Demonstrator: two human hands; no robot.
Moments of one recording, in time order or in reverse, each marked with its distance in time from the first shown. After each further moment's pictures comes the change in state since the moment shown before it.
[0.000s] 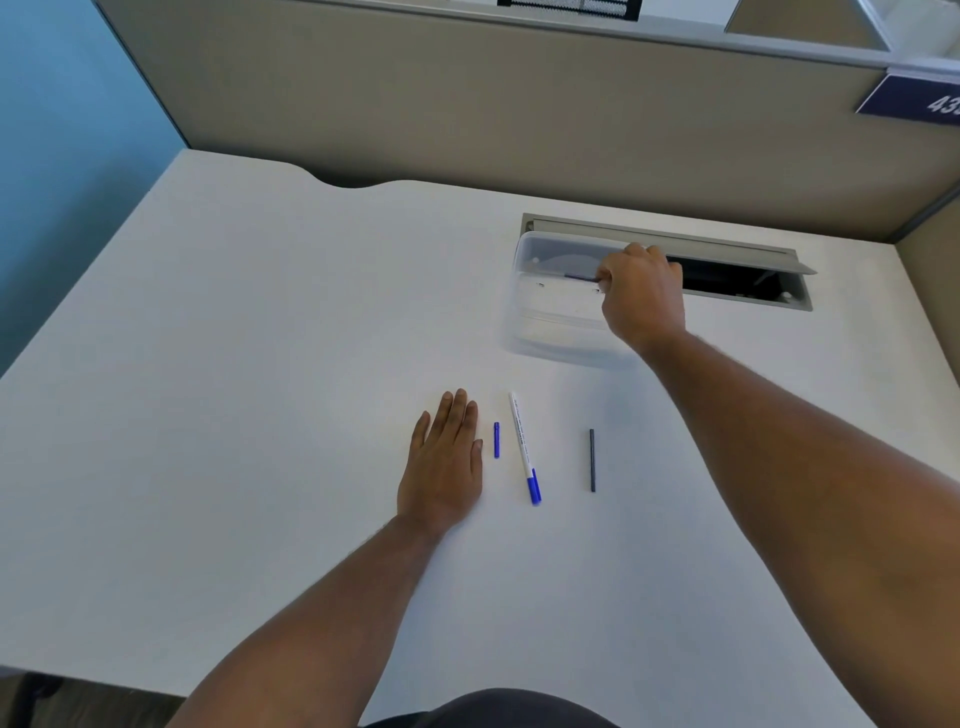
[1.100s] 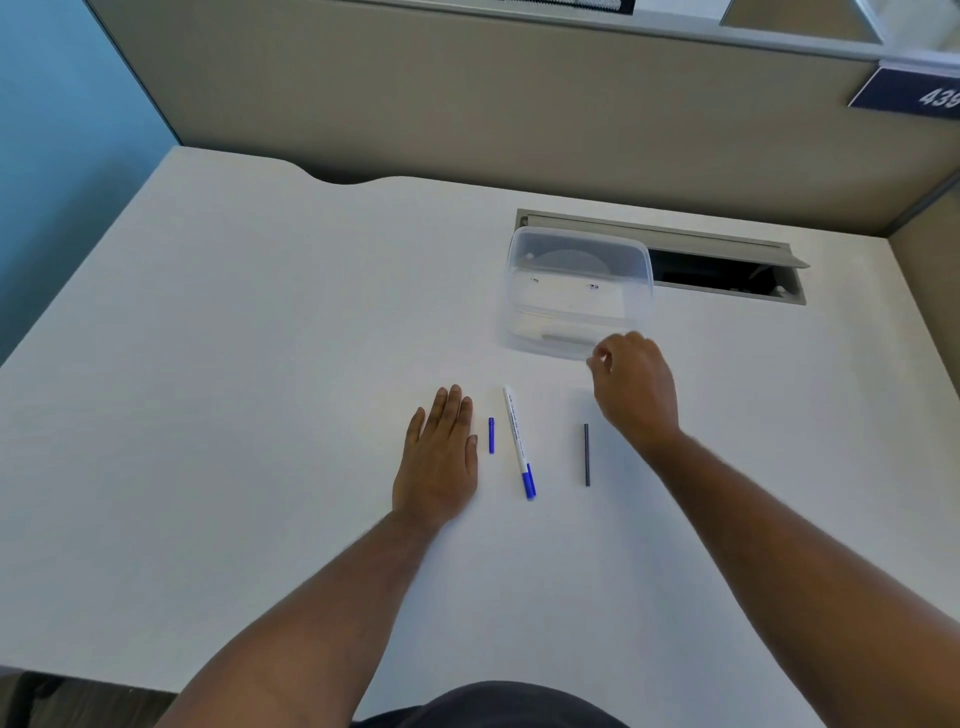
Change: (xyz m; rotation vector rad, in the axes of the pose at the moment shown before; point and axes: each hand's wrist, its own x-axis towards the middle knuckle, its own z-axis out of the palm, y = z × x) left_hand 0.000 0.001 -0.001 0.018 0.002 0.001; right_hand -0.101 0.012 0.031 0.230 -0.051 0.133
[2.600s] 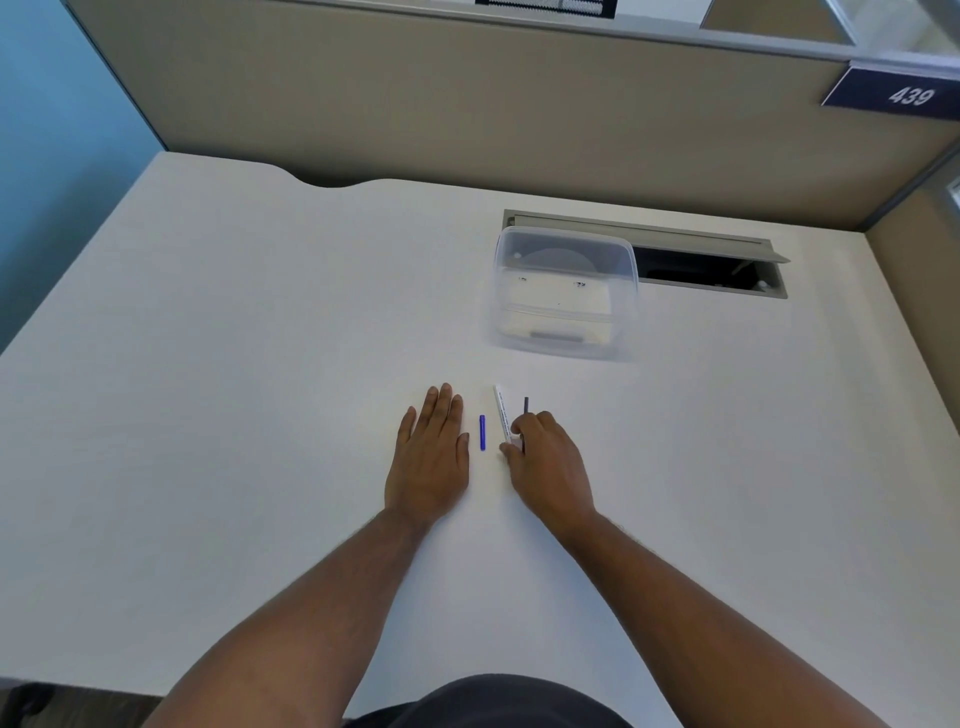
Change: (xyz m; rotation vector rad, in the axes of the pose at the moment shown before) left_hand 0.001 0.002 -0.002 -0.012 -0.011 -0.005; right_hand -0.097 -0.042 0.065 0.118 -0.250 -0.011
